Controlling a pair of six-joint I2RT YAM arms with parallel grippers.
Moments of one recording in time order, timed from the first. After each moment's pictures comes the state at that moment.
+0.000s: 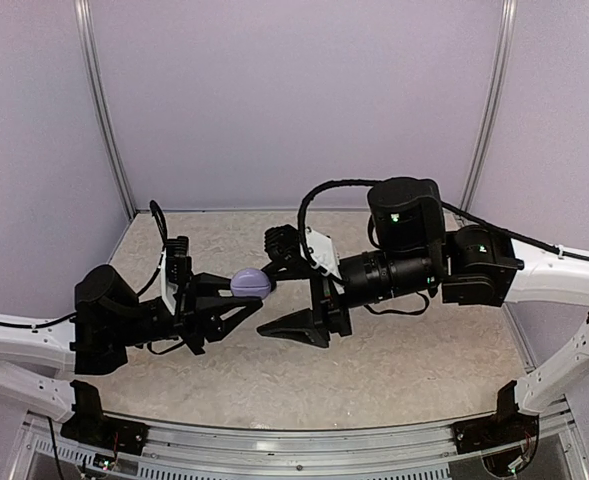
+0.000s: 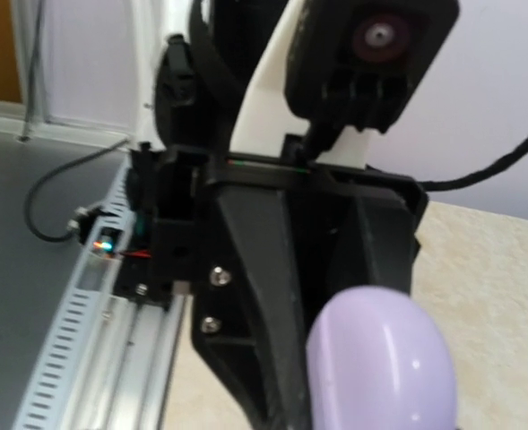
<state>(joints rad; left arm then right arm) -1.10 1.02 0.48 0.80 0.30 -0.11 1.27 1.38 1.32 -0.24 -0.33 -0.30</state>
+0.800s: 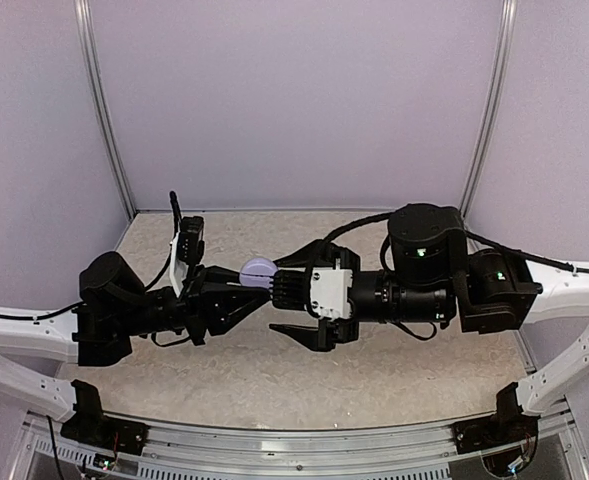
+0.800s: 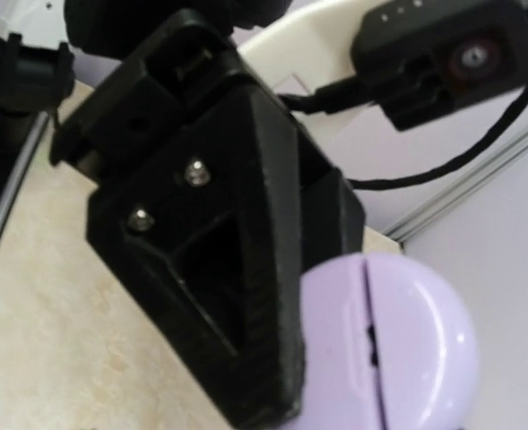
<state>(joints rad) -1.09 1.07 0.57 0.76 0.36 -0.37 1.38 1.31 1.23 -0.19 0.09 -0.66</state>
